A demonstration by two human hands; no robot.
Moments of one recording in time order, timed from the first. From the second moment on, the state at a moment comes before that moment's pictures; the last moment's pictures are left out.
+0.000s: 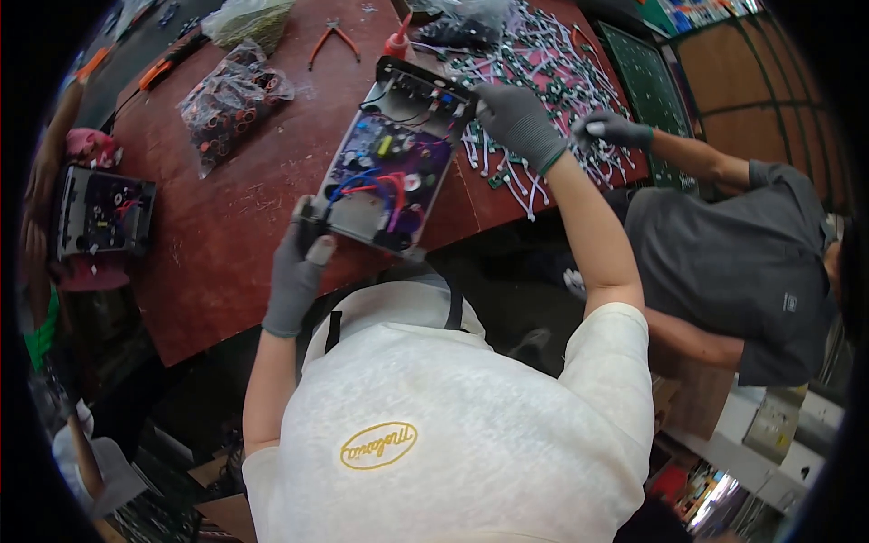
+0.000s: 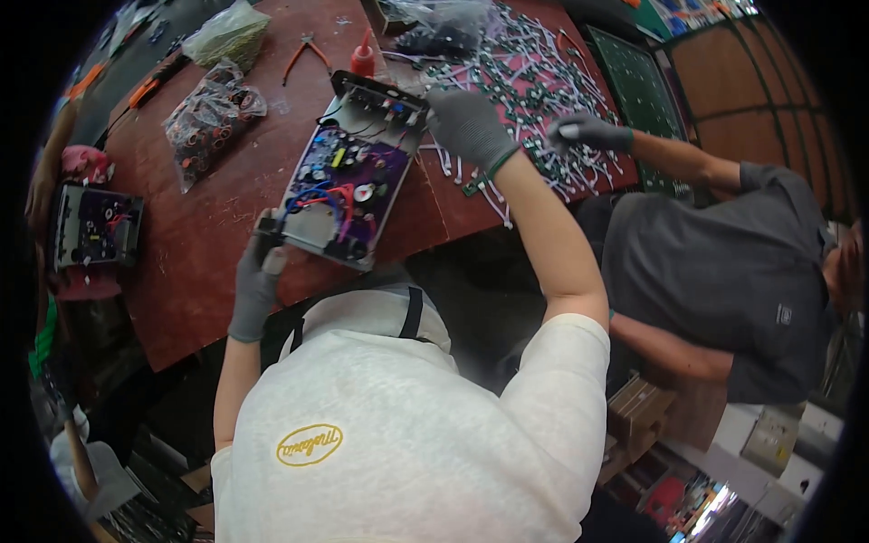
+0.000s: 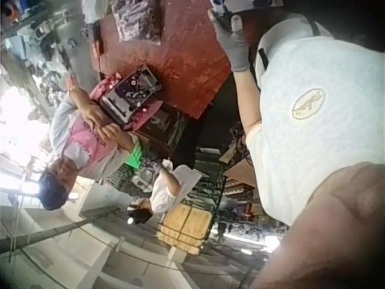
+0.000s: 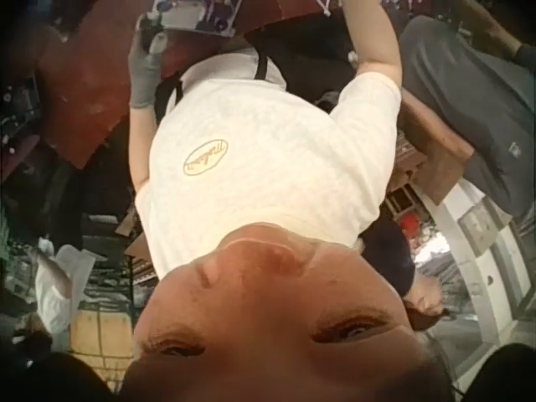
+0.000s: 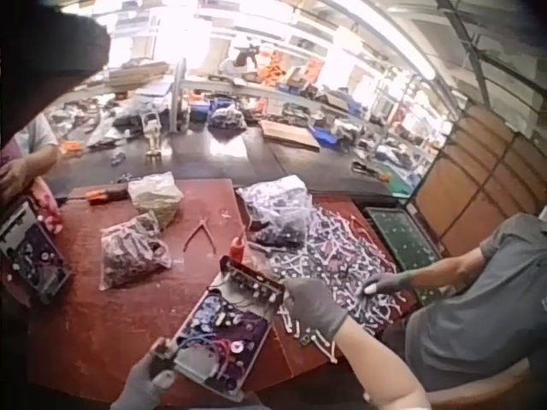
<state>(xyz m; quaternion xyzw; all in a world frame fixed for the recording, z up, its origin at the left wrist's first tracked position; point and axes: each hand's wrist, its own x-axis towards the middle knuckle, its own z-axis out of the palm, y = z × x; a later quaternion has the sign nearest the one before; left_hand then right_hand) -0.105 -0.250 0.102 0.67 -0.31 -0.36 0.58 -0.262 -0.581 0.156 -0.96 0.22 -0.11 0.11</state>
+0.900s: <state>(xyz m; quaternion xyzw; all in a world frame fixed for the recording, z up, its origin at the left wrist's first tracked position) -0.175 -0.257 0.040 0.63 -0.34 -0.50 0.49 -0.167 -0.379 0.312 -0.97 -0.10 -0.15 0.13</state>
